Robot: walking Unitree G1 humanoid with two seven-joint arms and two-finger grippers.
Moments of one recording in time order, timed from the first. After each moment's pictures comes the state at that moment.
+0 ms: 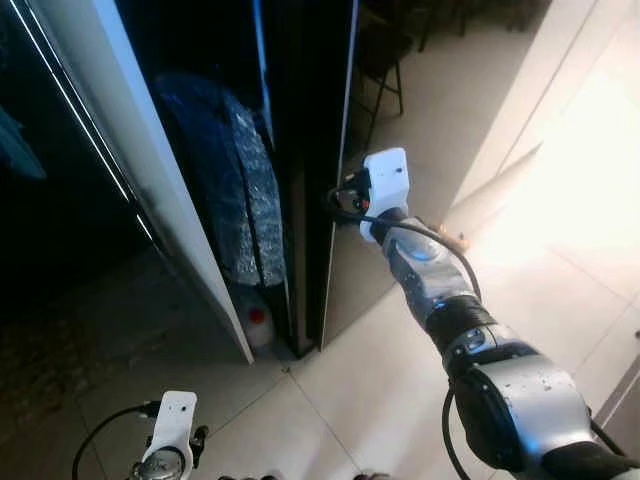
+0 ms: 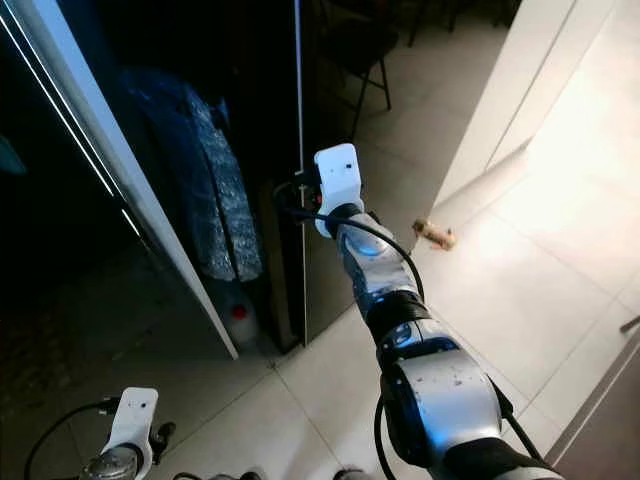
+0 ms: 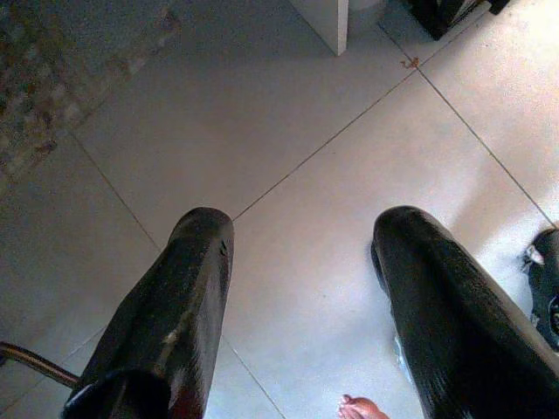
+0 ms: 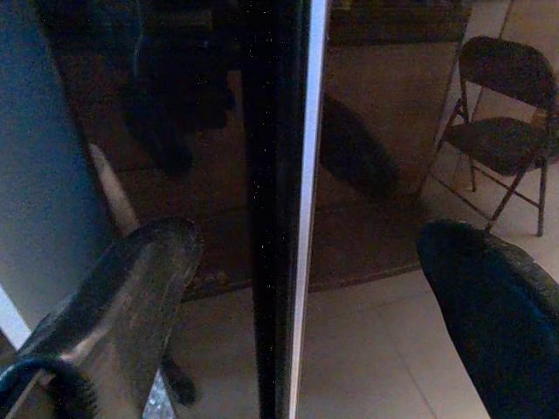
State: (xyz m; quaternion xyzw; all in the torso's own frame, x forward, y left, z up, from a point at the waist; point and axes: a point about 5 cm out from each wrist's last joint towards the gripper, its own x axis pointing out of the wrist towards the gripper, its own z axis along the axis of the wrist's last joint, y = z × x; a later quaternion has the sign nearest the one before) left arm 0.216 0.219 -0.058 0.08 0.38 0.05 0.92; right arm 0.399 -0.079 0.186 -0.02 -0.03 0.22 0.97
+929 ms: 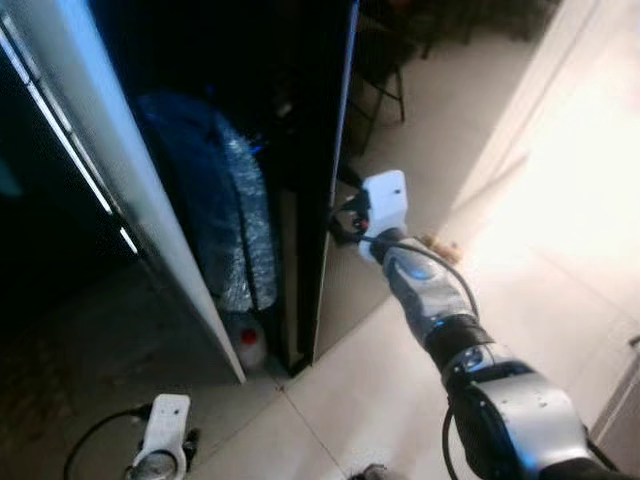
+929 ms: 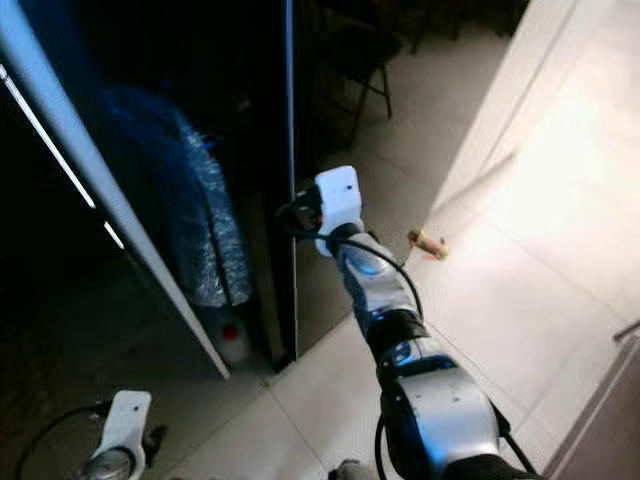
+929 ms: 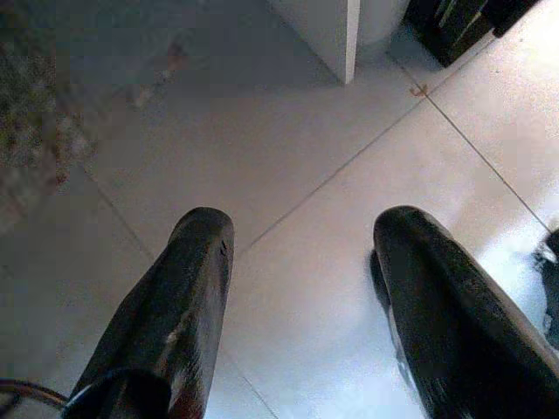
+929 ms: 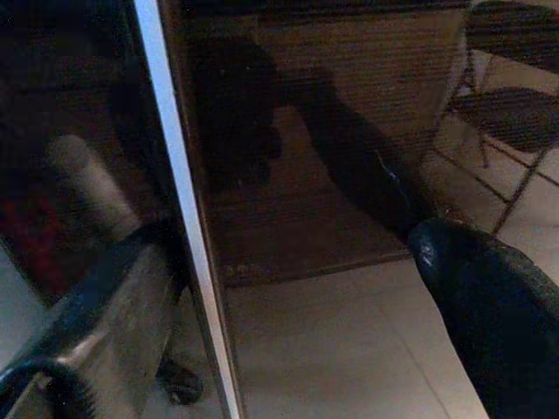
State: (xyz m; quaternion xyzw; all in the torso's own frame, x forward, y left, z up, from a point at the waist) left arm 0.213 0.228 -0.058 0.09 0.38 0.06 0.92; right arm 0.388 -0.073 0.162 -0.01 -0.01 0.24 0.97
